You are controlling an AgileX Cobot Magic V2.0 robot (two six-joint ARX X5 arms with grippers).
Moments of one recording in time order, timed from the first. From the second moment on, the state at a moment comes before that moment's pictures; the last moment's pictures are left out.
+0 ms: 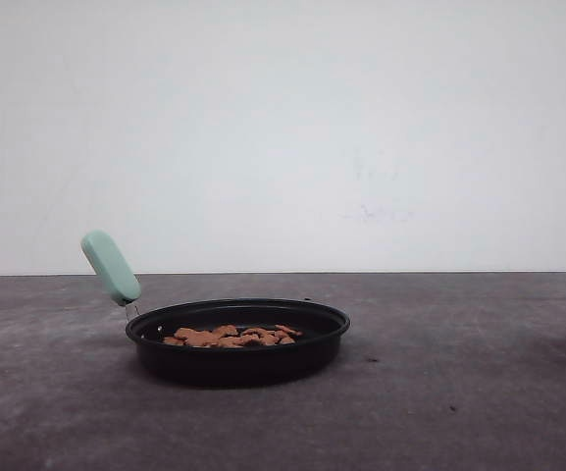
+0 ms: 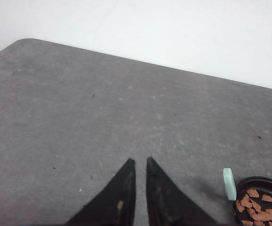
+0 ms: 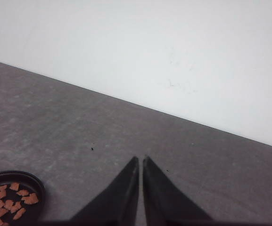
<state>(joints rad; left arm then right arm) -0.30 0.20 0.80 -0.87 -0.34 -0.27 0.10 0.47 0.90 -0.56 -0.24 -0.13</state>
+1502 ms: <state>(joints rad) -0.30 0.20 0.80 -0.88 -0.34 -0.27 0.07 0.00 0.06 -0.30 -0.08 -0.01</state>
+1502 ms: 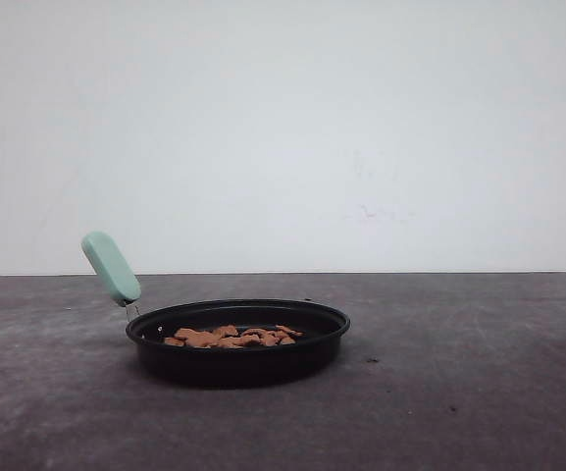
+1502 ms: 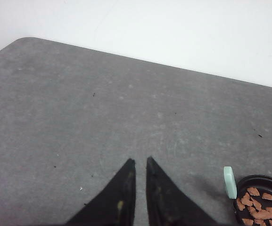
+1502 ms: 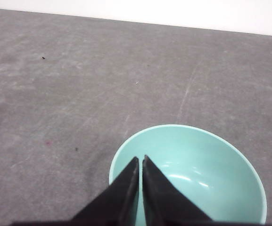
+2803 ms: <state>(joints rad) -0.22 0.04 0.35 -0.43 -0.19 -0.05 0.07 0.00 0.06 -0.30 -0.08 -0.01</state>
